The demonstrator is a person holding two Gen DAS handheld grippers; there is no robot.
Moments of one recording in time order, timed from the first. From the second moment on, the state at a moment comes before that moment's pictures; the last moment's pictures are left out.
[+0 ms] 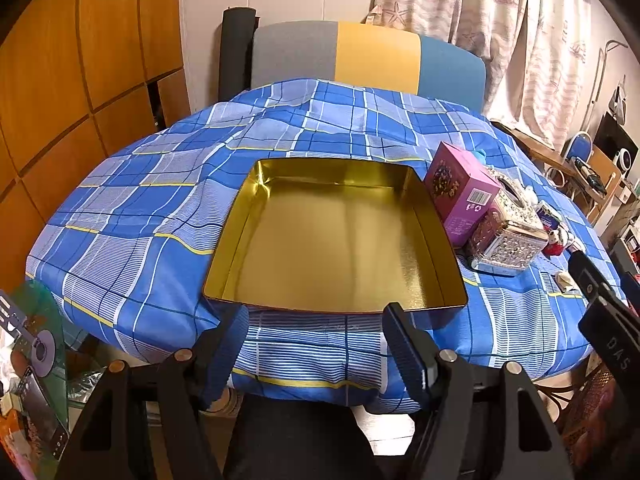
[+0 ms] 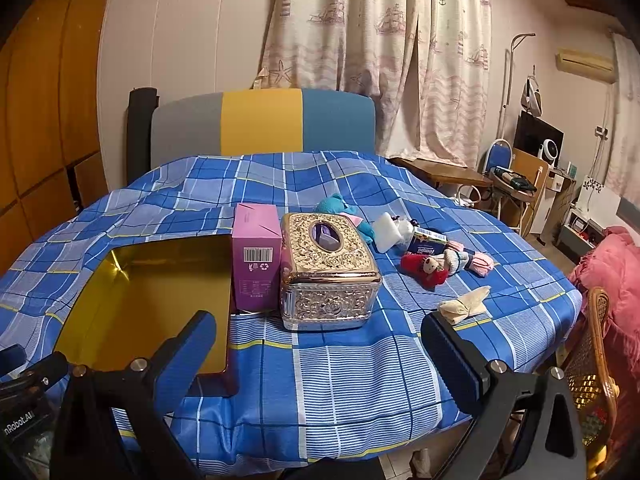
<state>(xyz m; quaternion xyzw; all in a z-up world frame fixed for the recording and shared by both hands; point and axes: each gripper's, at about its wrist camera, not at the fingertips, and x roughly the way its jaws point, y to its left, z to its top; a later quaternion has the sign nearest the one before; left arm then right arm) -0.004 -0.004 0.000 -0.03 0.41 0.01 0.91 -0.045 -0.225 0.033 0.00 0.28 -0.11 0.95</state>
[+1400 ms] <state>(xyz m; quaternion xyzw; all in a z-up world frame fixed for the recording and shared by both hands) -0.005 -0.015 0.000 -0.02 0.41 -0.01 0.91 -0.044 -0.215 0.024 -0.01 0.30 -0.10 0.95</state>
